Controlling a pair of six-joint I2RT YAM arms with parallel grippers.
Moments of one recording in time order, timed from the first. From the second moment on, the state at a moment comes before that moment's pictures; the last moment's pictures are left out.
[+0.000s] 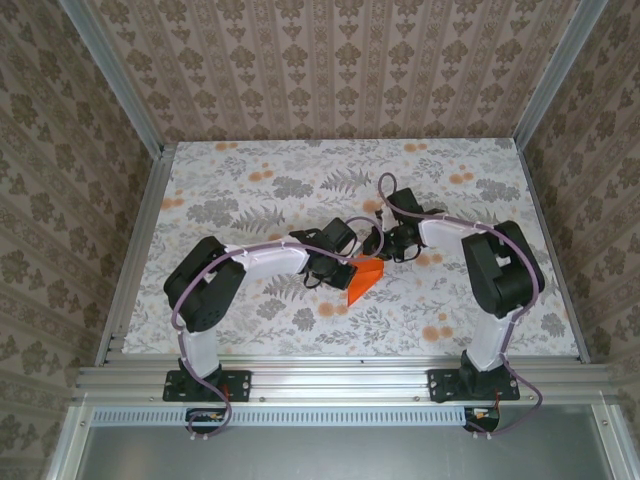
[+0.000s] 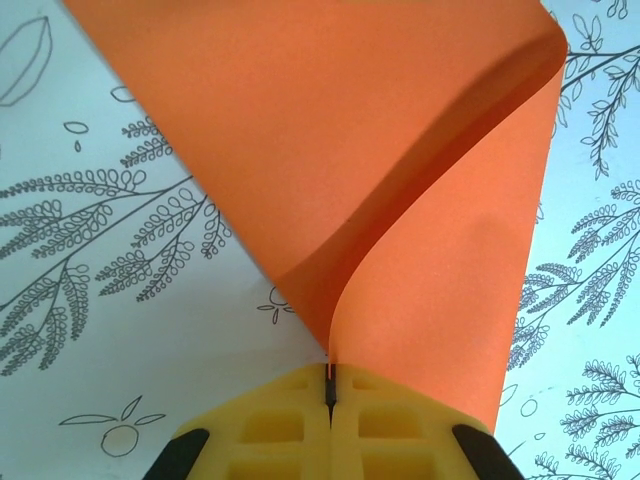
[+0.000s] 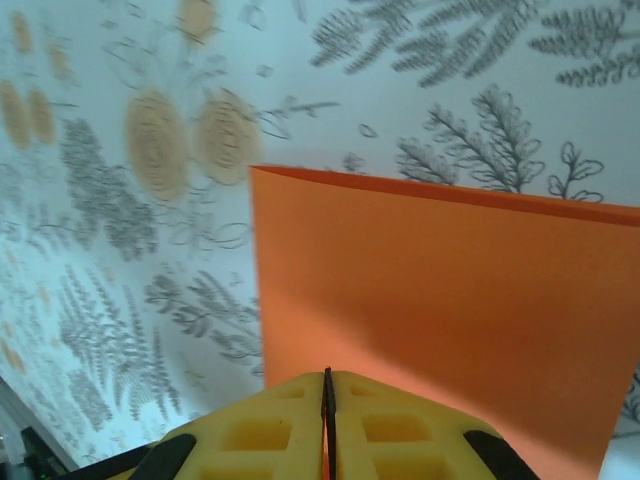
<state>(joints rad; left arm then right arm) -0.90 1.87 1.17 -0.46 0.19 -0.29 0.32 1.85 1.07 -0.38 -0.51 0.52</state>
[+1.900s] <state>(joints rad) -0.92 1.92 1.22 -0.48 0.21 -0.27 0.28 1.72 0.80 -0.28 -0.55 0.58</state>
